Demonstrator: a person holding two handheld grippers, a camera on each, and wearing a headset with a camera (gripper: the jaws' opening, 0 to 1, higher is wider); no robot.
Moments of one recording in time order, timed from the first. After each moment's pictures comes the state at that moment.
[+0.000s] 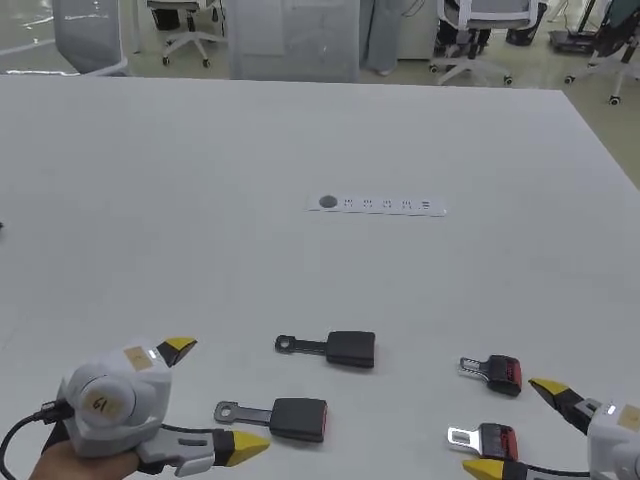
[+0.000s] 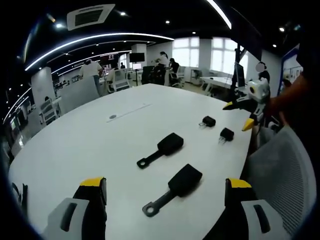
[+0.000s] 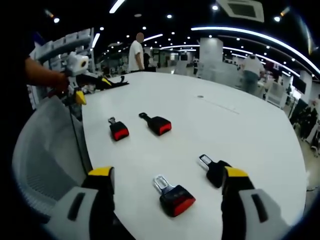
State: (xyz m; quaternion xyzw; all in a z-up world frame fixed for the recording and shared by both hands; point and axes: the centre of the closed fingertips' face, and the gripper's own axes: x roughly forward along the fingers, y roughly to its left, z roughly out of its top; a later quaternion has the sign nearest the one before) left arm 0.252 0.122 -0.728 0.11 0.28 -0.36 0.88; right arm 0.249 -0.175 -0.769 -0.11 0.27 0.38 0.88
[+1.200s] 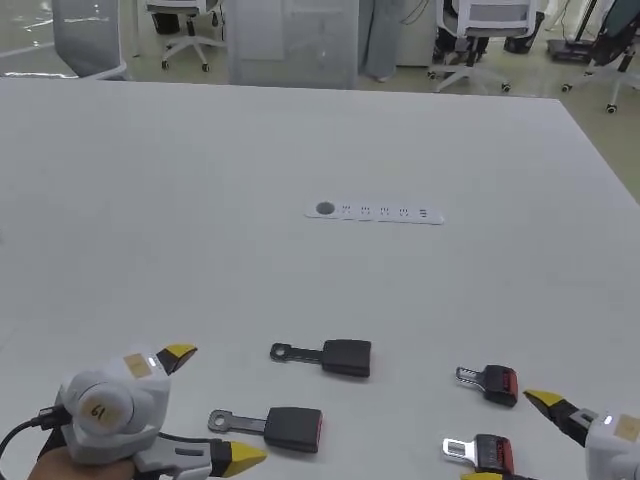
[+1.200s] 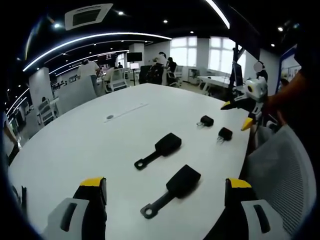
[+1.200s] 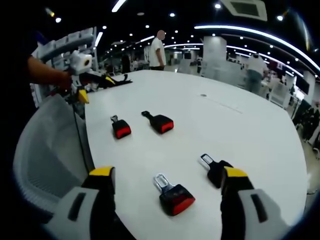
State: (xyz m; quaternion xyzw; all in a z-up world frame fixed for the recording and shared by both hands) left arm 0.254 0.115 -0.730 0.11 0.28 -0.37 0.88; right arm 0.249 -0.175 -0.771 -0.12 0.27 0.40 0.87
